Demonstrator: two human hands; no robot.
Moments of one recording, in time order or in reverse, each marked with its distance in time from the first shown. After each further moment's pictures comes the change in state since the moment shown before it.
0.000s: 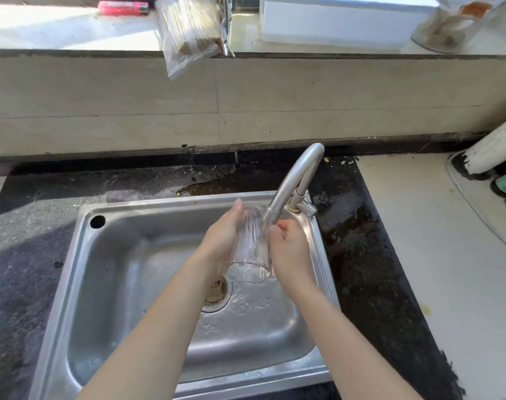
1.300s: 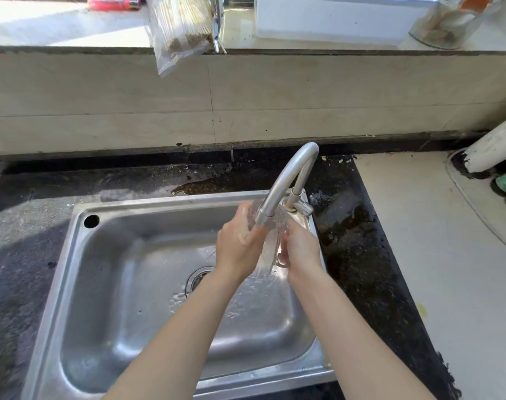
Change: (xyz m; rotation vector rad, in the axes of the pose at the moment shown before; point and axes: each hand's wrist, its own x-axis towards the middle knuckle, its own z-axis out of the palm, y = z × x) left_hand -0.004 -0.016 0.034 0.499 0.177 0.618; right_hand 0.027 0.006 -0.012 0.417 0.098 0.532
